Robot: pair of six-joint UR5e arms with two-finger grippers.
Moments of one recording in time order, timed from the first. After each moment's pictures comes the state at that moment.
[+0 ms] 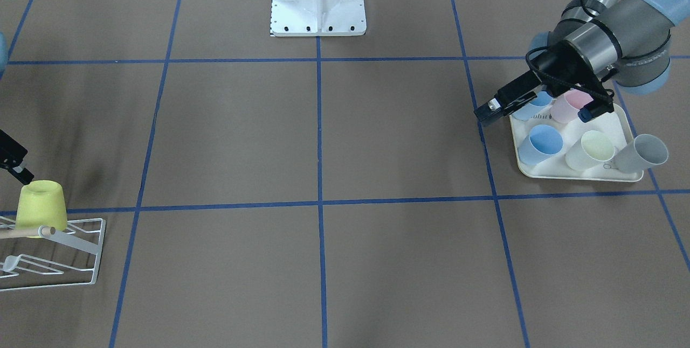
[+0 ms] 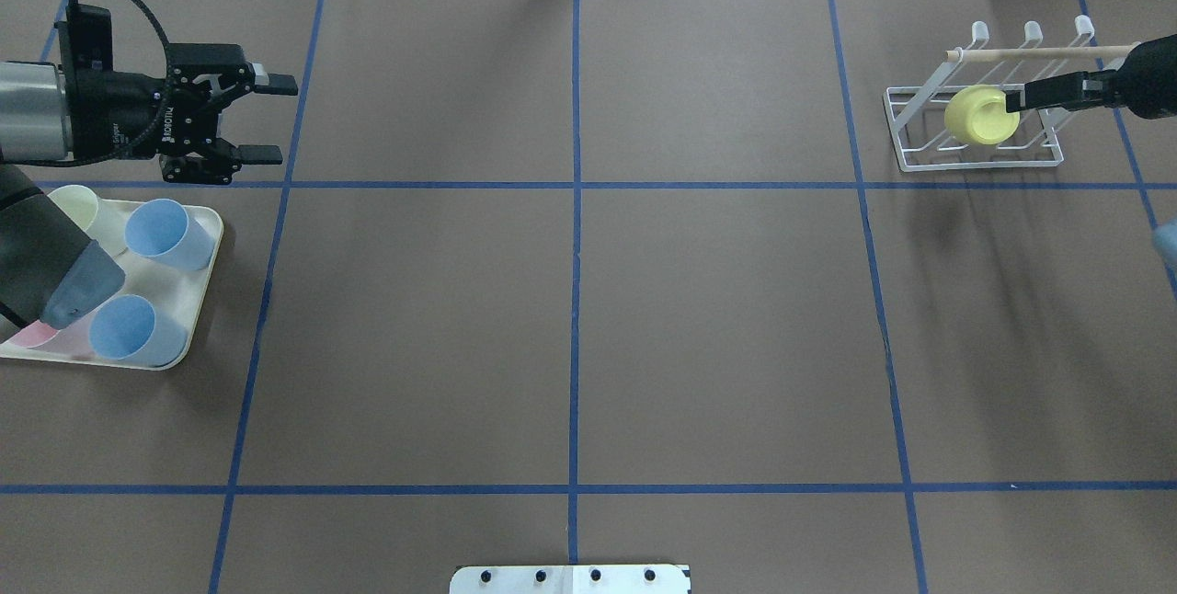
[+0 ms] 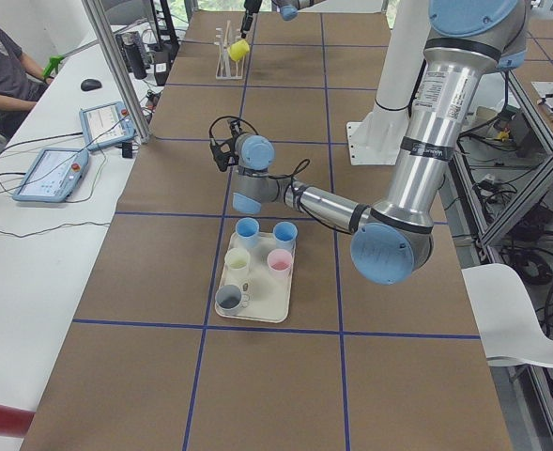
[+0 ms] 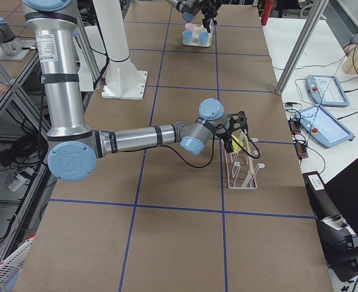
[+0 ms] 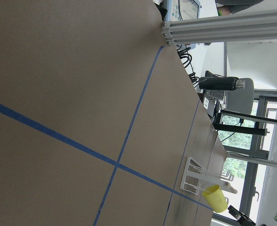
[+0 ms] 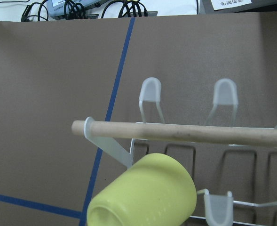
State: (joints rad) left arm -0.95 -1.84 -1.55 -3.10 -2.16 -2.08; right arm 1.19 -1.47 1.60 -0.74 2.19 0.78
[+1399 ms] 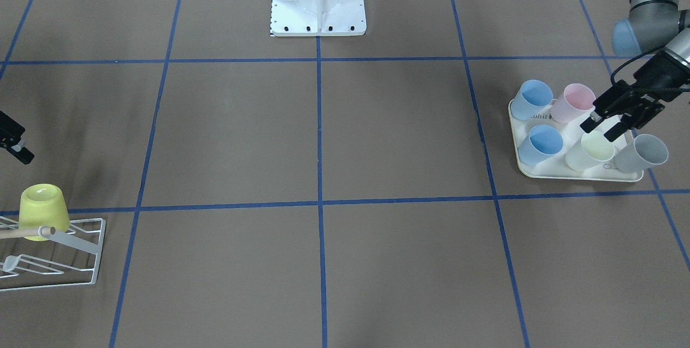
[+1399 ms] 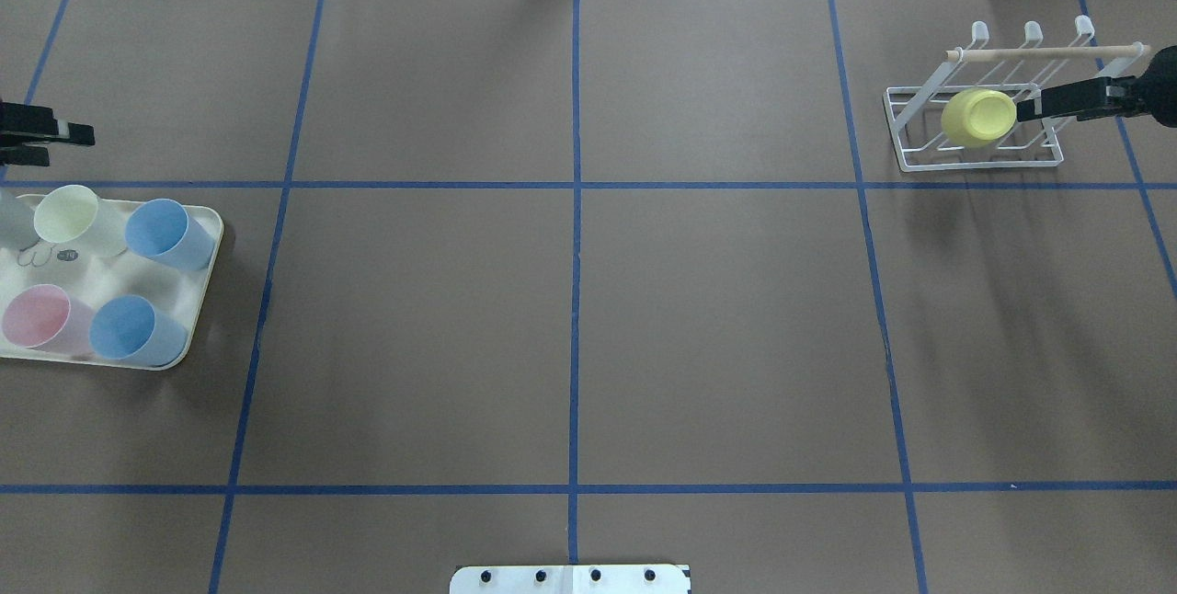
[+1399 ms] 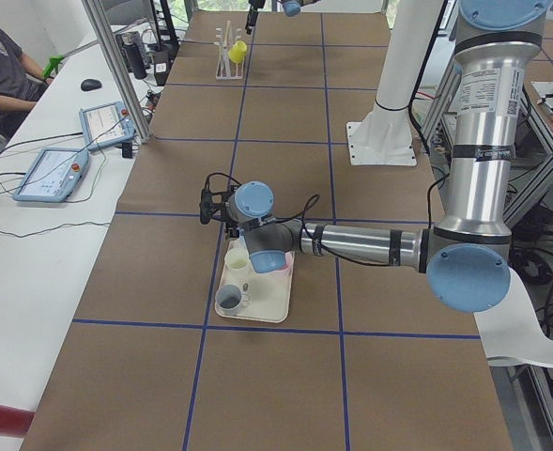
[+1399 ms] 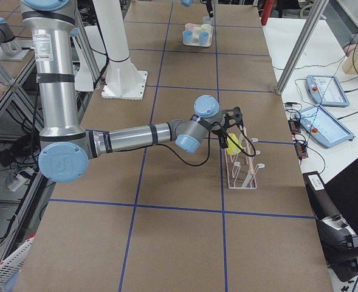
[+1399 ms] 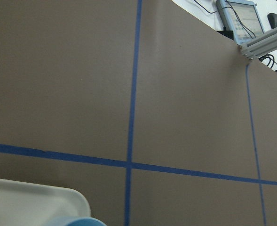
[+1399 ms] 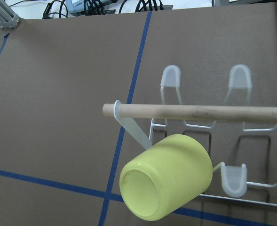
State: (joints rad) left arm -1.23 -1.58 -1.54 -2.72 -2.33 -1.07; right arm 1.21 -1.51 1.66 -0.74 2.26 0.79
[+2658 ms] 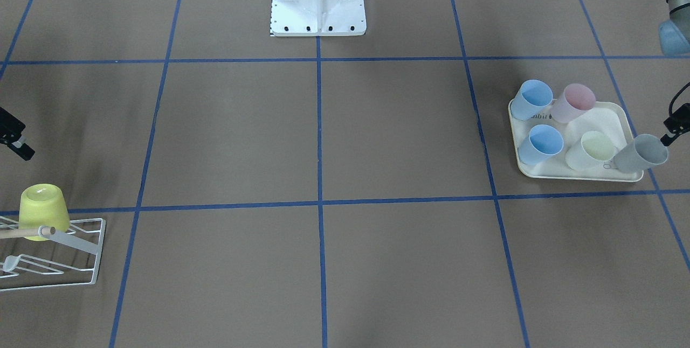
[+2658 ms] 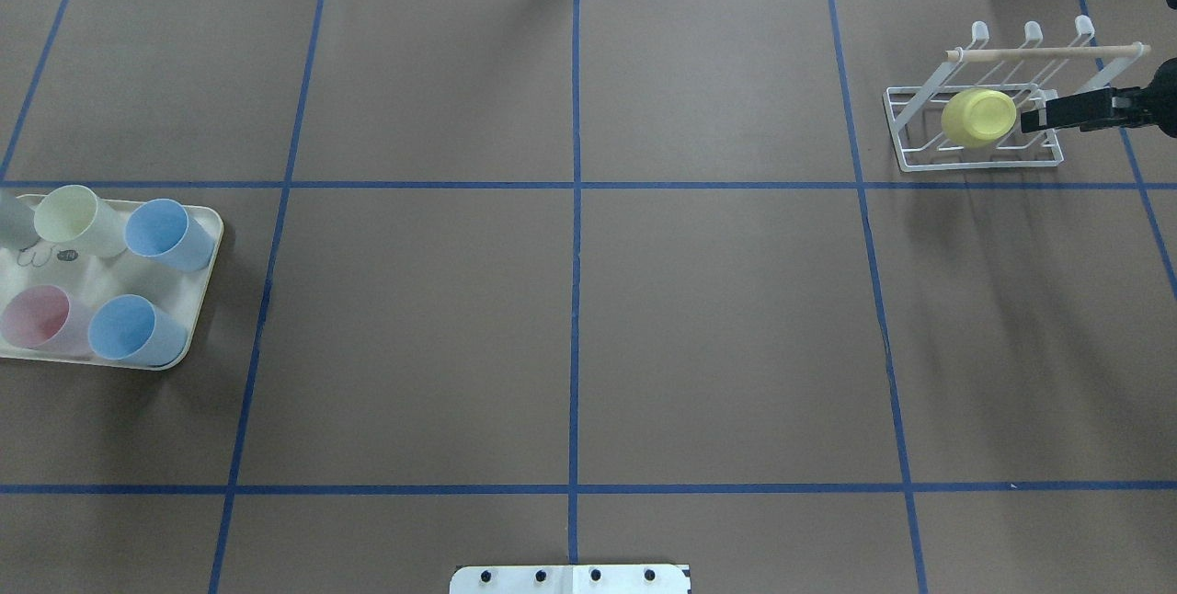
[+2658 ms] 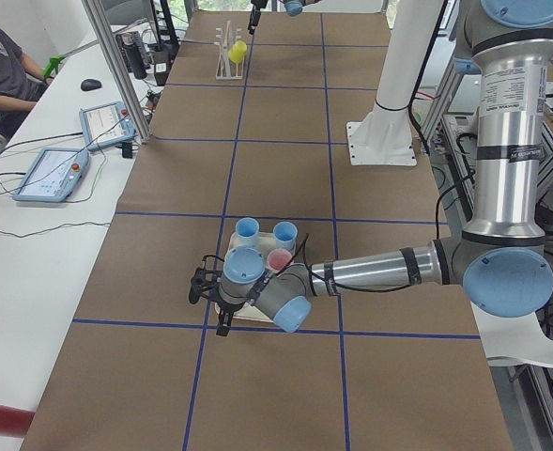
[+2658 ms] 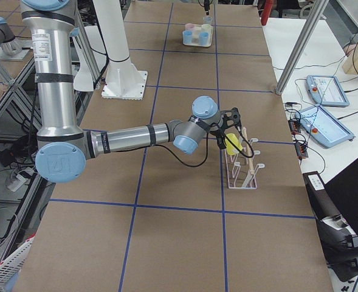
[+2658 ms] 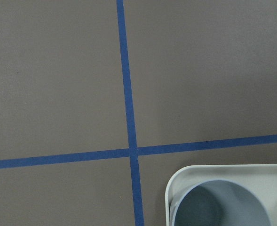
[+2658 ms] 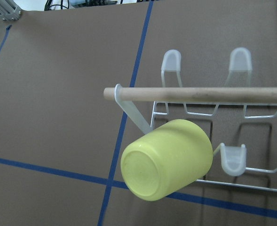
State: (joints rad) left arm -1.33 -1.54 -1.35 -2.40 -2.24 -0.48; right arm 1.21 -1.54 1.68 -0.74 2.29 0.79
